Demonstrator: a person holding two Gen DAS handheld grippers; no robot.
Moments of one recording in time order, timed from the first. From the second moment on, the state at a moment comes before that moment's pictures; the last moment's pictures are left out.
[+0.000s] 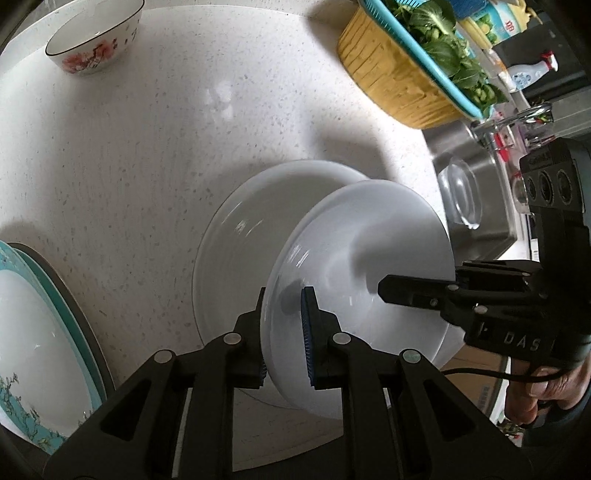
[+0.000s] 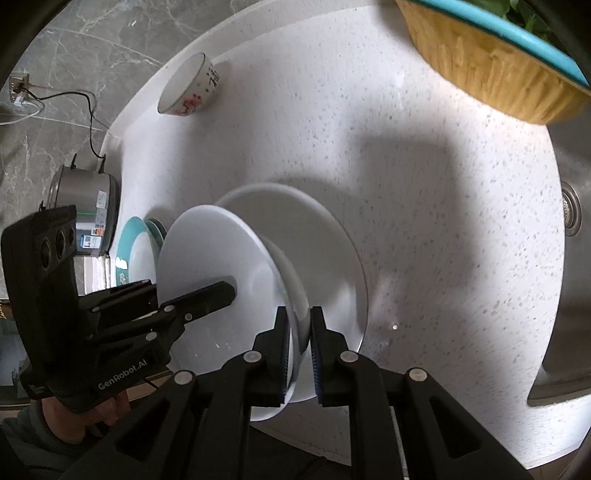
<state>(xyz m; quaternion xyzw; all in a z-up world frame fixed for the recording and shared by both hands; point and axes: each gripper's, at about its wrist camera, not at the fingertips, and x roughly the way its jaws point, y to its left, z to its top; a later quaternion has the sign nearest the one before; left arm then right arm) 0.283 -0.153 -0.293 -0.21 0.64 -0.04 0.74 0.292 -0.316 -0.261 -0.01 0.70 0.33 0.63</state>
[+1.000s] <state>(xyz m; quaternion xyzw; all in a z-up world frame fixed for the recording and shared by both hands) 0.303 -0.169 -0.309 -0.15 0.62 -0.03 0.77 0.270 -0.280 -0.277 -0.09 0.66 0.30 0.68</state>
